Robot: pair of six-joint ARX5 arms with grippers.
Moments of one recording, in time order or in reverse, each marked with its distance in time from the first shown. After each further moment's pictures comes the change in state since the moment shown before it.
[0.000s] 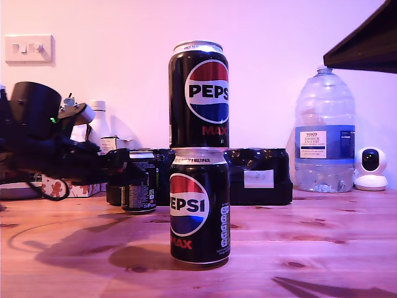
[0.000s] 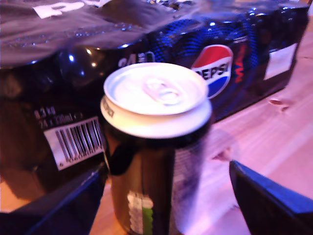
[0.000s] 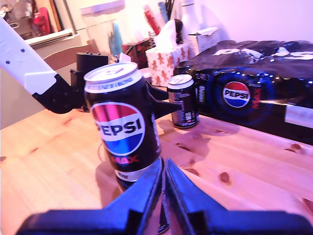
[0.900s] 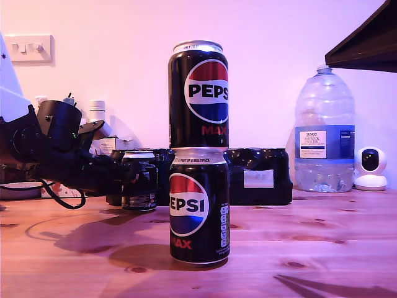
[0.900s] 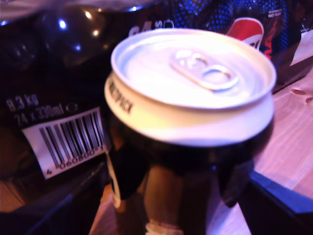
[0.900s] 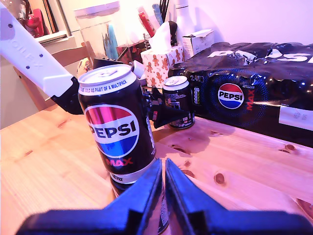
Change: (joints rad) left arm -0.003 0.121 0.150 -0.088 0.008 0.003; right arm 0.000 0.001 0.000 0.001 0.014 0.000
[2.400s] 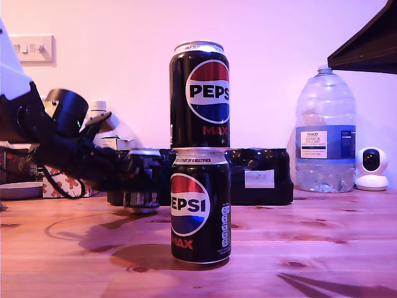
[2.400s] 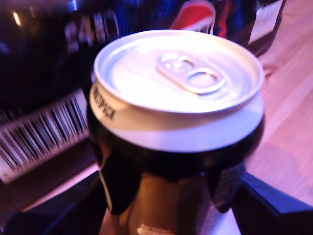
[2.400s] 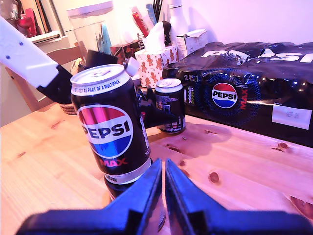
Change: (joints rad) left arm -0.019 -0.094 0.010 -0.227 0.063 0.110; right arm 0.000 0.000 0.000 -0.004 0.025 0.000
